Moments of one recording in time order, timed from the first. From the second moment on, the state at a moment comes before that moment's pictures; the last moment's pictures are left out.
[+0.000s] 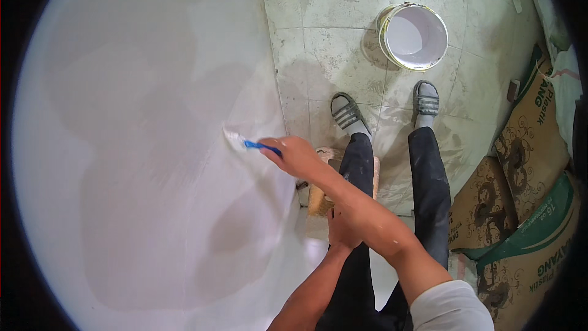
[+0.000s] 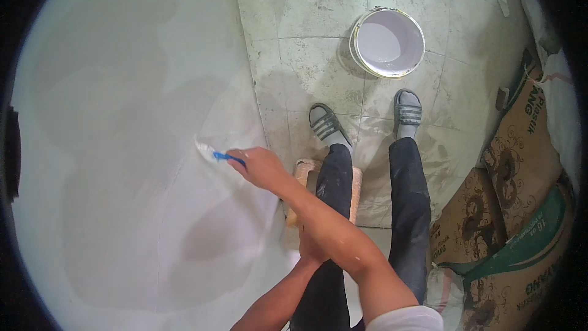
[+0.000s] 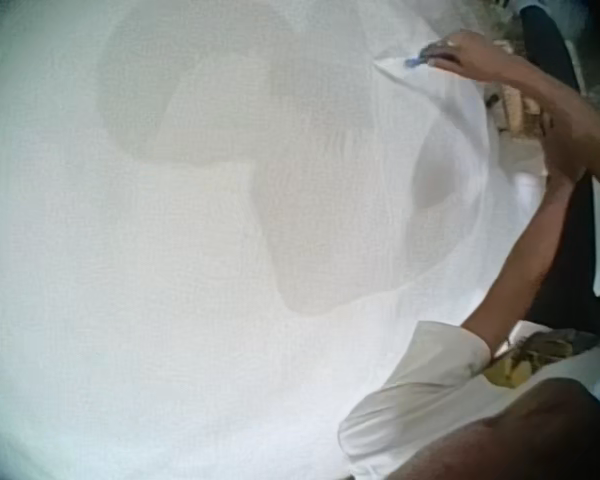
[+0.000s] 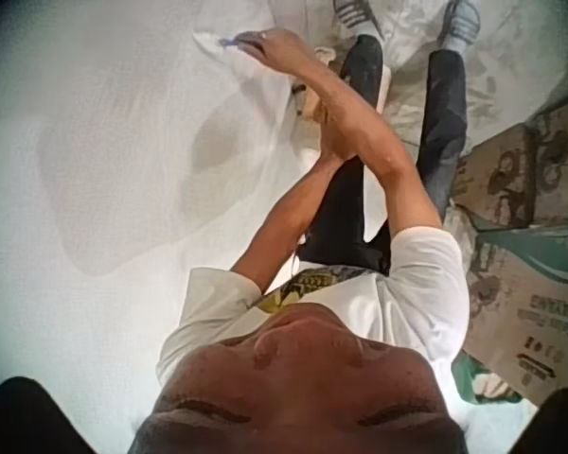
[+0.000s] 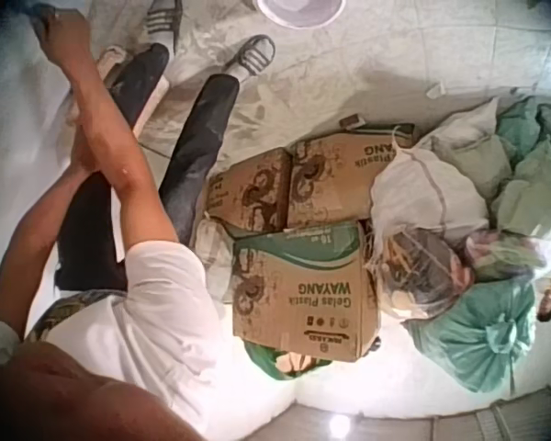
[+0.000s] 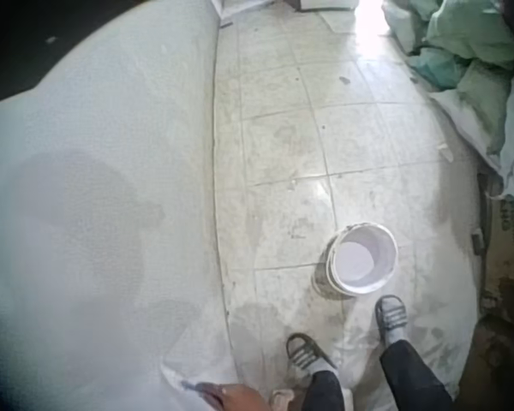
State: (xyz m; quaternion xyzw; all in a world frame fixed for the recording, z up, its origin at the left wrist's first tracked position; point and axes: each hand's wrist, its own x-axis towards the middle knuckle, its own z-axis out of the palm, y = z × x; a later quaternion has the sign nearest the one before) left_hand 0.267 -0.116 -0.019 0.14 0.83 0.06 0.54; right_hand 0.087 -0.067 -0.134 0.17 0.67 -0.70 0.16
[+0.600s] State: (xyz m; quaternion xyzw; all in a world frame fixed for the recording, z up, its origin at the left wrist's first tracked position) left_hand 0.267 -0.103 -0.022 0.10 0.80 0.14 0.58; right_hand 0.091 -0.058 -0.163 0.25 0.71 -0.61 0.26
